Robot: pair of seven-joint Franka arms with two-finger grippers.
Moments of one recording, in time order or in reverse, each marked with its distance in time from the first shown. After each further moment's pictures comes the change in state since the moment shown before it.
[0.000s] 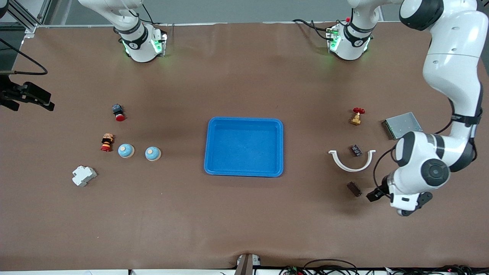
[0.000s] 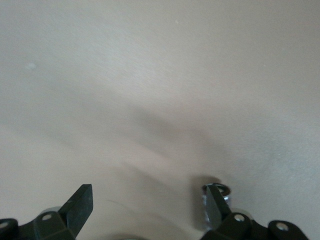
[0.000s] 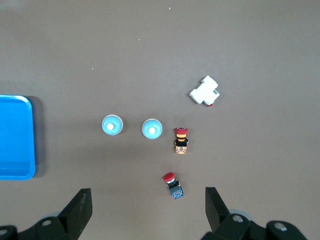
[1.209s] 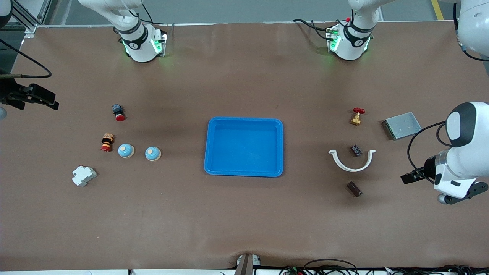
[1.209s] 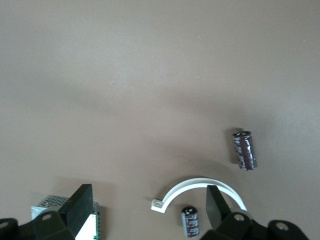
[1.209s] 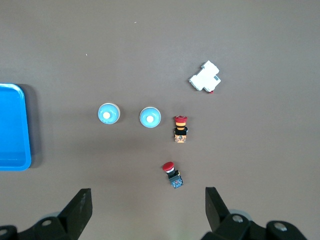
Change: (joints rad) left arm 0.105 -0.218 -0.055 0.000 -0.064 -0.253 0.305; right arm 0.000 0.001 -0.009 -0.031 0.000 -0.024 0.000
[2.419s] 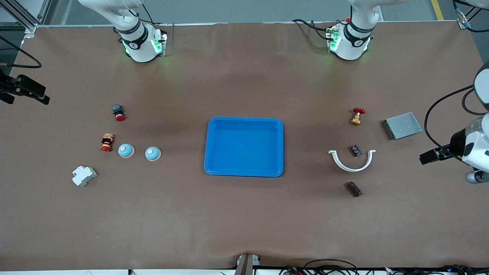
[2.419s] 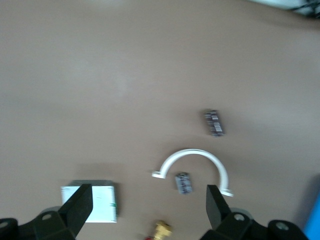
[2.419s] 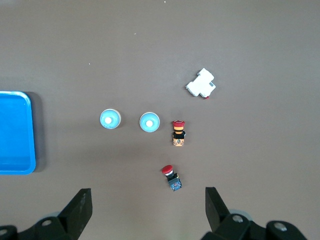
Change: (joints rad) left arm -0.321 -0.258 0.408 -0.001 -0.315 -0.097 0.216; right arm 0.000 -0.030 -0.008 0.026 0.002 -0.011 0.000
